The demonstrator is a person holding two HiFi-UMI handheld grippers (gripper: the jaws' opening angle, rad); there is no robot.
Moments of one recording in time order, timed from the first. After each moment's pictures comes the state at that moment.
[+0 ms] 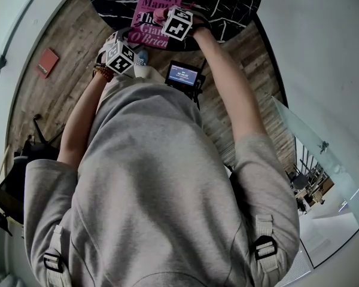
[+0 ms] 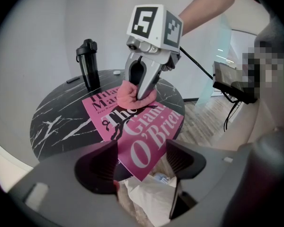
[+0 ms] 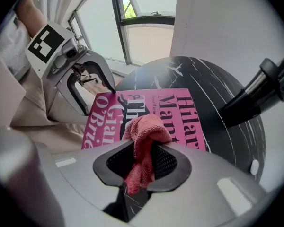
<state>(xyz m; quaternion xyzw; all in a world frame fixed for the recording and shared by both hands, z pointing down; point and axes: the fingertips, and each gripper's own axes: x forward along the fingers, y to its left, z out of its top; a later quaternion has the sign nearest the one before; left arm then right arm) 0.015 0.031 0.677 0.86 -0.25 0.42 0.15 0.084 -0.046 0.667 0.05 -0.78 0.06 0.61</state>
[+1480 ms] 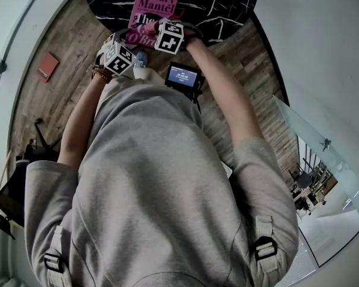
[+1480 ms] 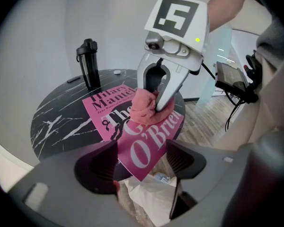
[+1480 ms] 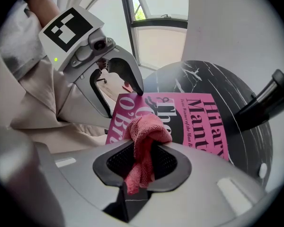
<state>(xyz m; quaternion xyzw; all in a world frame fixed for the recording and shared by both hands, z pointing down) 0.016 0.030 0.677 0.86 -0.25 0.42 0.15 0.070 0.010 0.667 0.01 -0.80 0.06 0.60</state>
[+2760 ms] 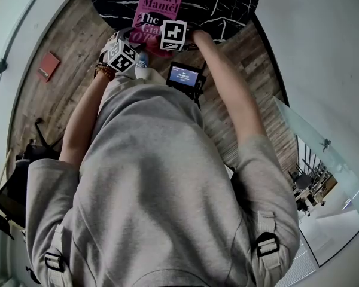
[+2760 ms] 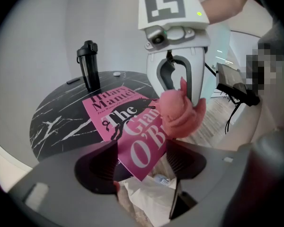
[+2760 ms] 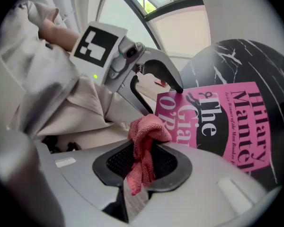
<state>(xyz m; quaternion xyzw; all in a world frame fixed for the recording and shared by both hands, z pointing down) 0.016 0.031 0.675 0.86 -0.25 0.41 0.15 0.070 0.069 0.647 -0.17 -0.75 0.18 0.61</state>
